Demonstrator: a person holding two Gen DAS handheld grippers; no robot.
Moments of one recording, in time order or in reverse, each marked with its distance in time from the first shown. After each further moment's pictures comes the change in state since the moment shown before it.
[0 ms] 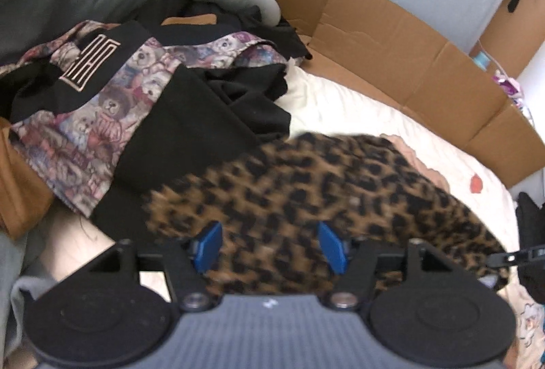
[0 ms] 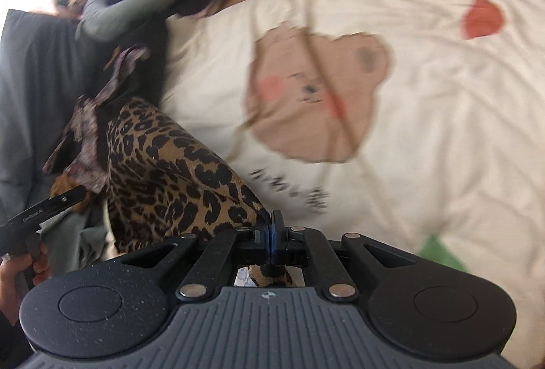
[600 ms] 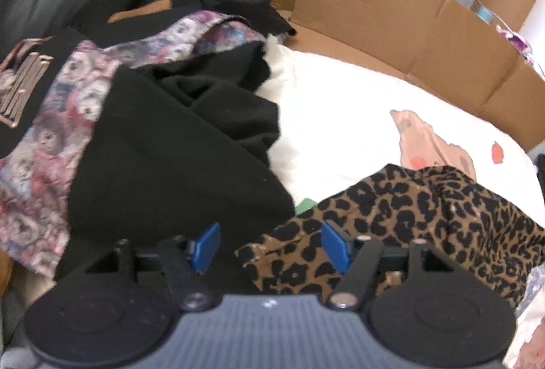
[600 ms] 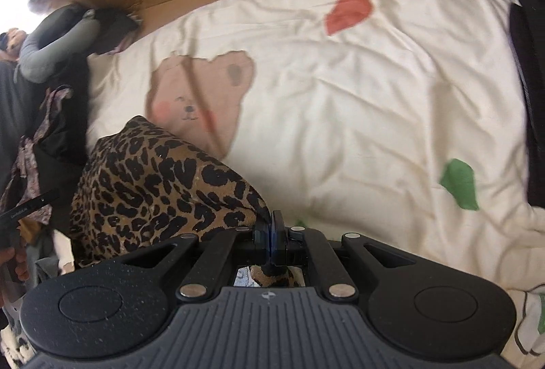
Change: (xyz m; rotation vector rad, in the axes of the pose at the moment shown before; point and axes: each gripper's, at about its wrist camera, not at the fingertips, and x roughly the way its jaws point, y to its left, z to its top) left arm 0.070 -0.018 0.016 0.159 0.053 0.003; right arm -0.039 -0.078 -0.019 0.132 -0.060 -0.185
